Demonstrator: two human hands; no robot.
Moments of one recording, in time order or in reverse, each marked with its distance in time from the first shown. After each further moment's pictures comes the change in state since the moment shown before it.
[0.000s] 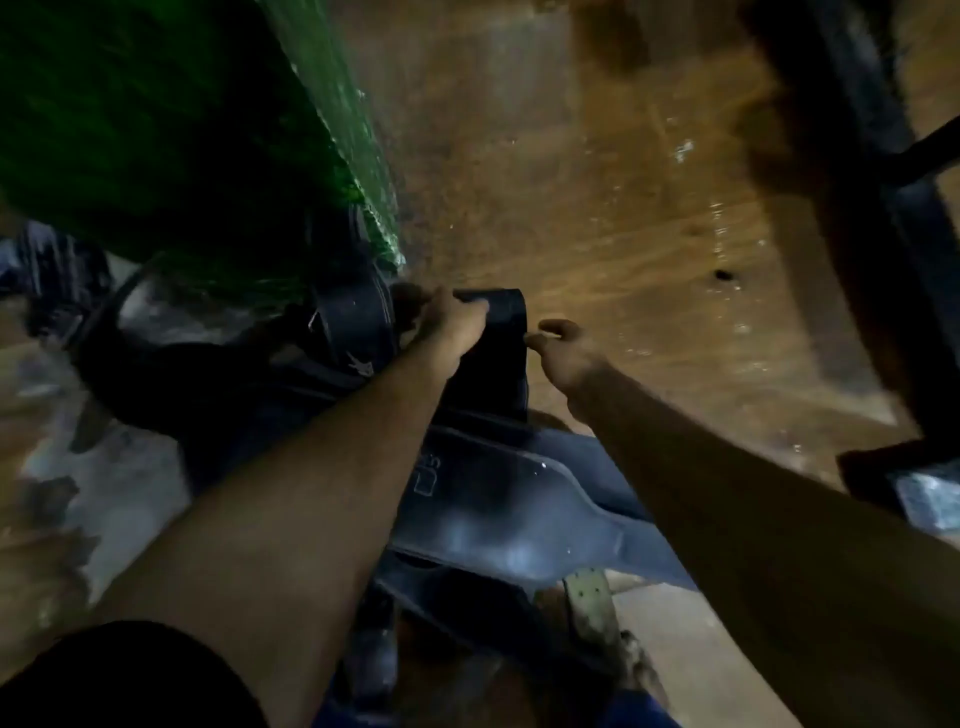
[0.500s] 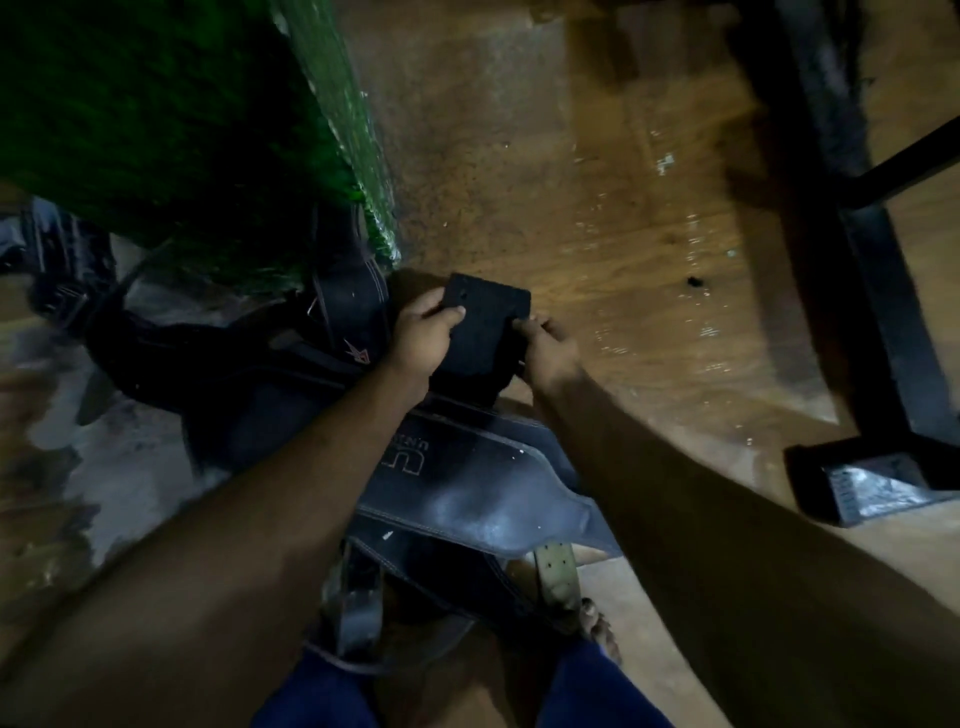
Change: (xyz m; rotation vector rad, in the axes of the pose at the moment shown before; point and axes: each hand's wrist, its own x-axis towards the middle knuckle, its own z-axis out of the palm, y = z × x) left_hand -0.024 -0.028 -0.014 -0.397 -0.051 0.106; right_hand -0.005 0.011 0.020 0.444 0.015 -0.008
